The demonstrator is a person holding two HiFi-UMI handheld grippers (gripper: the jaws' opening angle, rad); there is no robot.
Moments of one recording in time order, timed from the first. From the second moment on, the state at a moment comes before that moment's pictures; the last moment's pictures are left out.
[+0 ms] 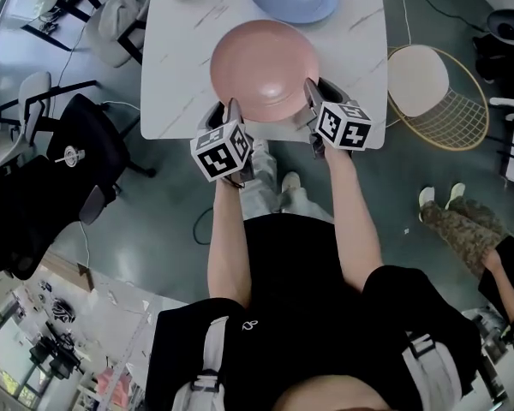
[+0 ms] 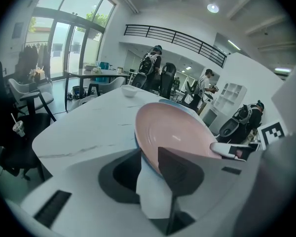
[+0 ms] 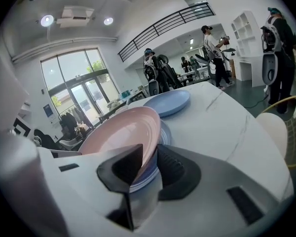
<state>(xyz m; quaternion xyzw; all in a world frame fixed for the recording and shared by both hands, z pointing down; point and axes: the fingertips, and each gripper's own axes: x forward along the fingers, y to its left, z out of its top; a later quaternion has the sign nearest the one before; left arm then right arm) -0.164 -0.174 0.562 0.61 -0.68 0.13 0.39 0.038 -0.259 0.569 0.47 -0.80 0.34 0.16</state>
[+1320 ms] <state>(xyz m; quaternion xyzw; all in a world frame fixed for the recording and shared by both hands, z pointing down) -0.176 -0.201 0.600 0.63 -0.64 0.16 0.40 0.055 -0.273 0.597 0.50 -0.78 0.33 0.17</state>
